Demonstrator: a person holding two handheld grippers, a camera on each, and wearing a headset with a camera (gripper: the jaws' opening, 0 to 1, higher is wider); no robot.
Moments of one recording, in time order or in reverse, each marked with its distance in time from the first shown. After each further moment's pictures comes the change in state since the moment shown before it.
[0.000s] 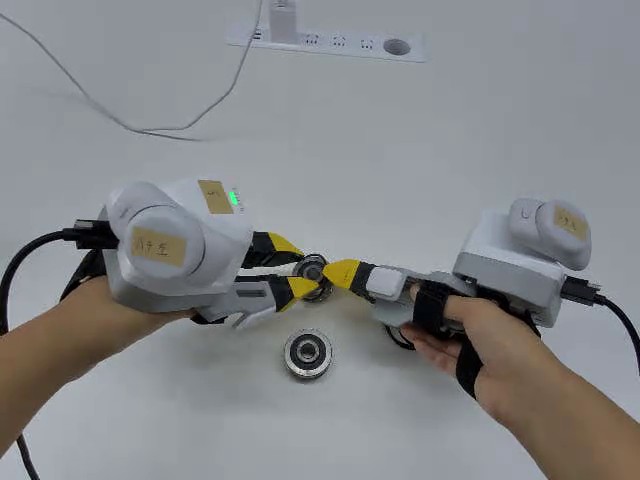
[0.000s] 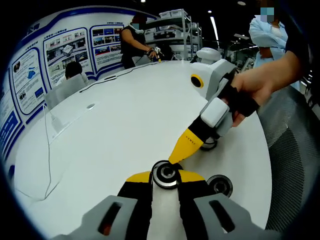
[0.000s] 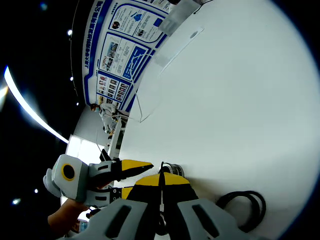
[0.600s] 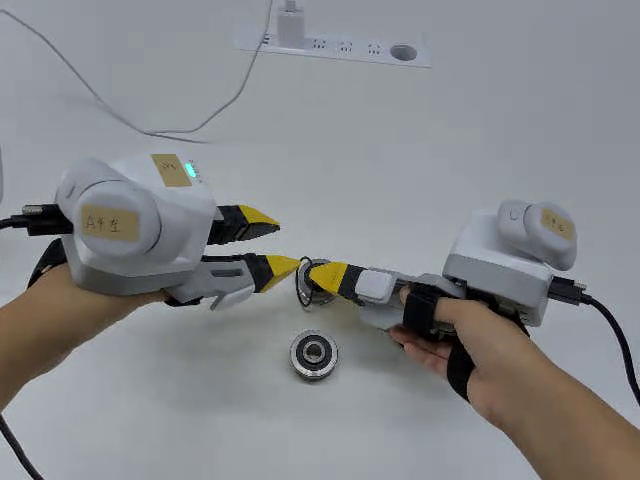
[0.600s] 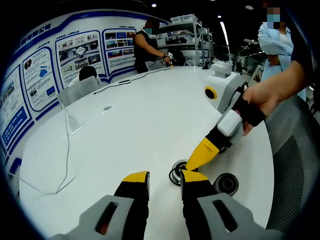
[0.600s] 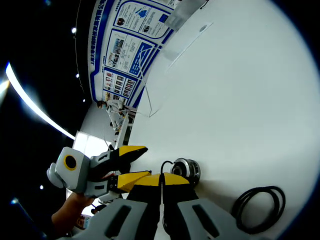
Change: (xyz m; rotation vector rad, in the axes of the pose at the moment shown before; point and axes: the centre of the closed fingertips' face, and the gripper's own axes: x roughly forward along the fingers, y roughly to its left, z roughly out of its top) left arm -0.023 0.019 0.008 -0.039 -0.040 0.088; right arm 0.007 0.019 -0.009 -0.003 0.032 0.071
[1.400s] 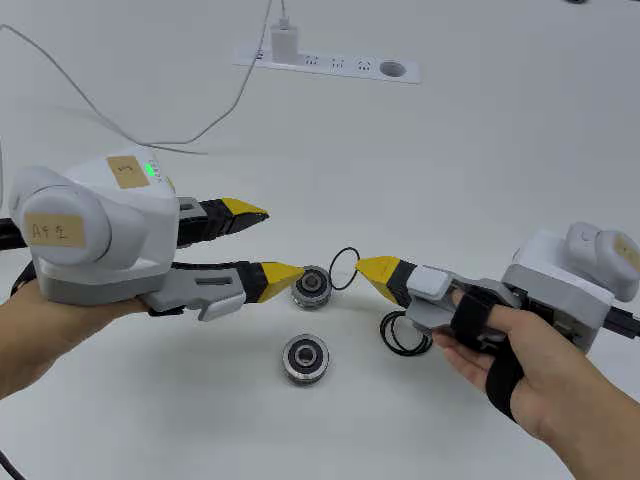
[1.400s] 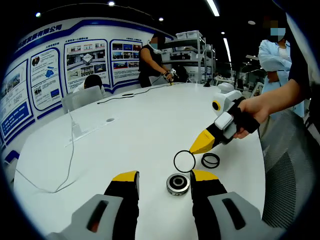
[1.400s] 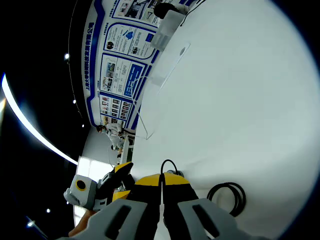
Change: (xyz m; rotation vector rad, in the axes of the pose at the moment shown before) left arm -0.019 -0.005 0.023 -0.064 -0.141 -0.002; right arm -0.054 -0.018 0.029 0.141 -0.166 -0.016
